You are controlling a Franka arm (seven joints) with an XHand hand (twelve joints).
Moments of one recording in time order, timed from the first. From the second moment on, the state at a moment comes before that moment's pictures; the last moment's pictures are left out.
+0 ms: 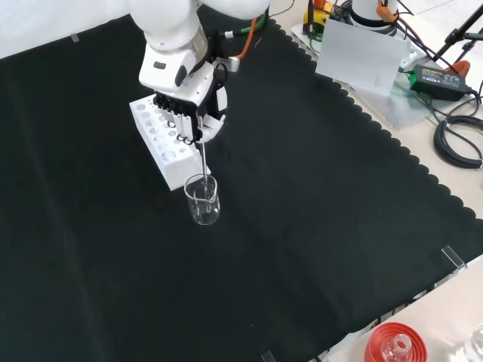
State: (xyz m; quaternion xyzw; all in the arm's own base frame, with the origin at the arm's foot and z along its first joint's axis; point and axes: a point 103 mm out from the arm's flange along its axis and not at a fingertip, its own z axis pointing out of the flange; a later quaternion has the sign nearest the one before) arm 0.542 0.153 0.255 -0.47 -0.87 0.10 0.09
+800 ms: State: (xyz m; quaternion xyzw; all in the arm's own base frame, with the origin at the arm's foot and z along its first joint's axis) arm 0.581 0.147 0.253 -0.47 -0.87 0.10 0.09
